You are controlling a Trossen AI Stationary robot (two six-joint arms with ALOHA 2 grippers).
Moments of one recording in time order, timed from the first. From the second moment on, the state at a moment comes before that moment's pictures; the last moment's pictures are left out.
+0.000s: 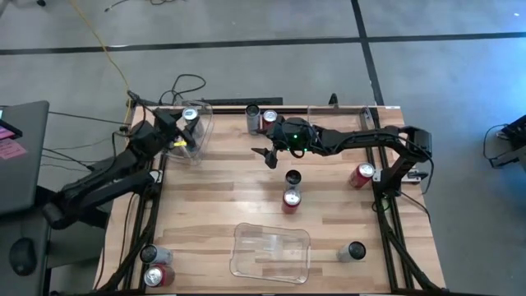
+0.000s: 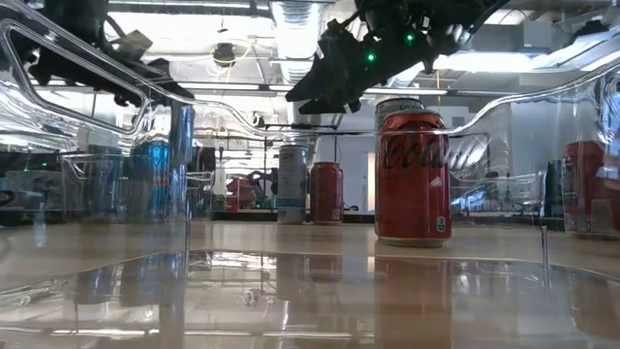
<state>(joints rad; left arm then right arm) 0.80 0.53 0.28 0.28 -0.10 0.12 -0.23 1.67 1.09 0.24 0.02 -0.01</state>
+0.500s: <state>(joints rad) 0.80 0.43 0.31 0.22 -0.38 0.11 -0.23 1.67 1.09 0.25 0.00 -0.01</state>
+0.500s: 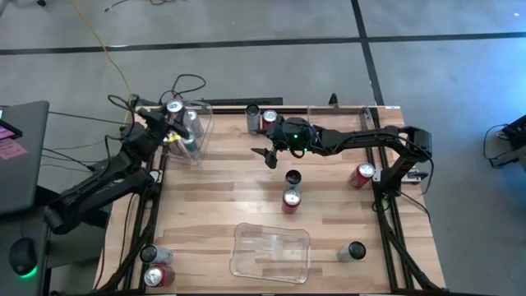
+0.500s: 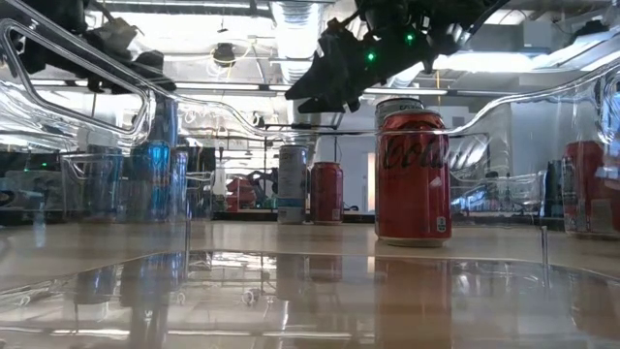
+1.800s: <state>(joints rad) 0.94 0.57 0.27 0.22 -0.47 0.06 -0.23 1.67 1.09 0.27 -0.01 -0.05</state>
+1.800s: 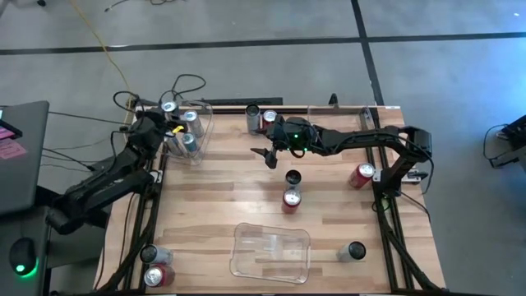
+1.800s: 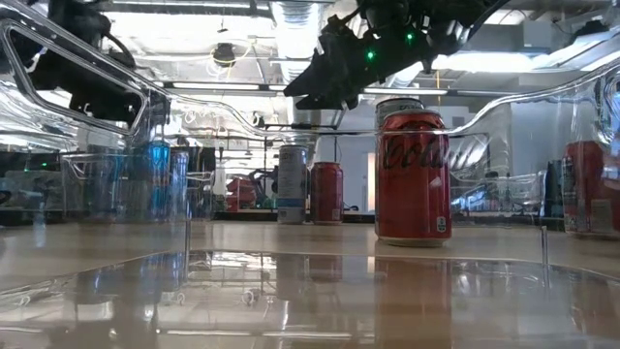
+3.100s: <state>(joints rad) 0.93 0.59 0.28 0.10 -0.37 -0.15 -0.24 1.67 1.09 0.28 -0.03 -0.06</state>
